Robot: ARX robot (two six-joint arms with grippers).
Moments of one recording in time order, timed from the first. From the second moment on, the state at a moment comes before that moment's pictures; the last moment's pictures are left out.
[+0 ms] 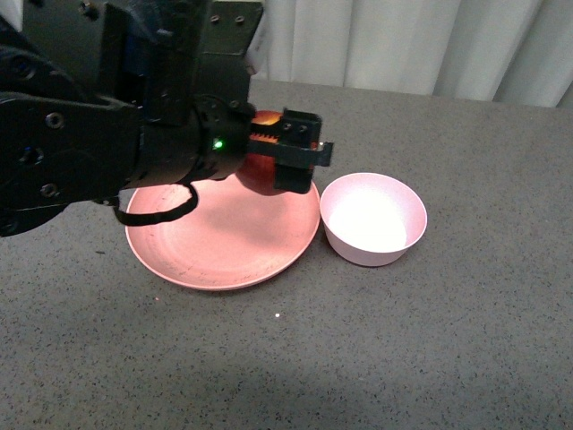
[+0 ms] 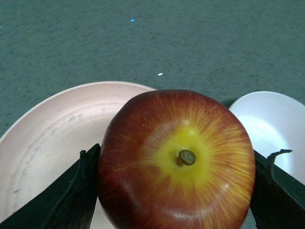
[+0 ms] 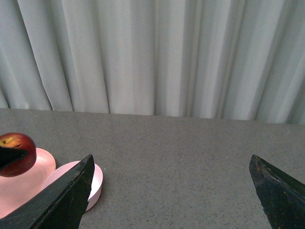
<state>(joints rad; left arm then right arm) -0.47 2.02 0.93 0.59 -0.03 -0.09 0.00 0.00 0.01 0.00 0.00 0.00</state>
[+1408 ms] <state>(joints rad) -0.65 2.19 1.10 0.63 -0.07 -0.07 0.00 0.00 0.01 0.00 0.00 0.00</state>
